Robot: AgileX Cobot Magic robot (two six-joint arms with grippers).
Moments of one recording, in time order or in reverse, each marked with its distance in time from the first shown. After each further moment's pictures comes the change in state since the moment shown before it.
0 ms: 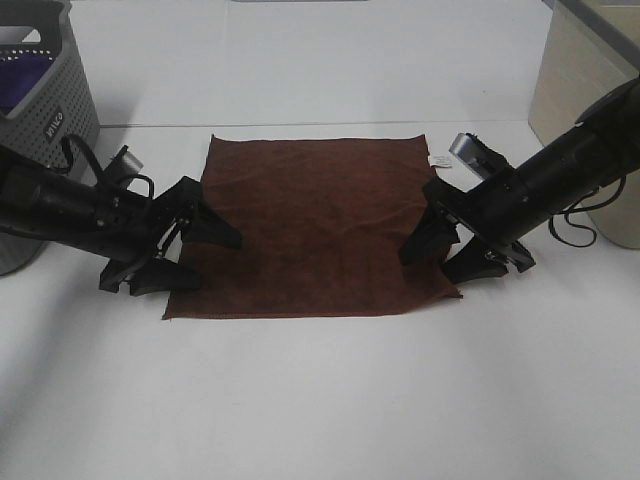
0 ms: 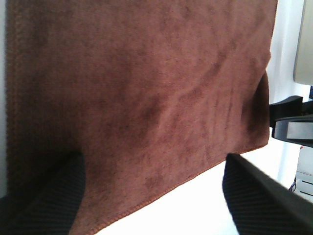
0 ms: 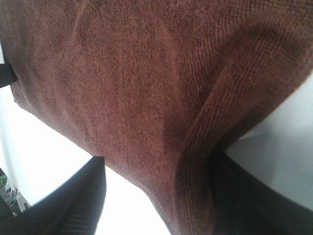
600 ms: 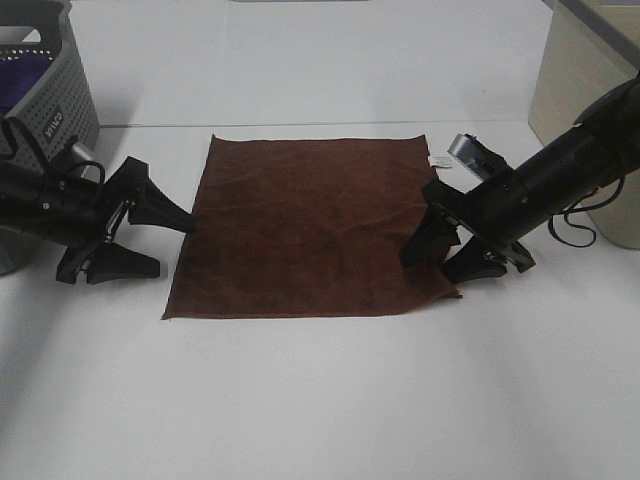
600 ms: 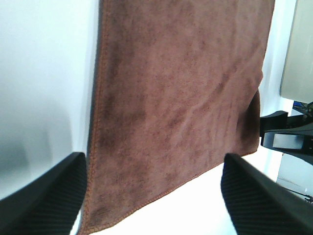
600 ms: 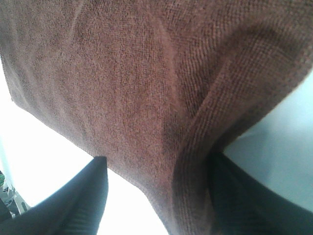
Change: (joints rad) left arm 0.154 0.009 -0.038 0.114 0.112 -0.074; right arm 0.002 0.000 0.000 -0.009 -0.001 0.000
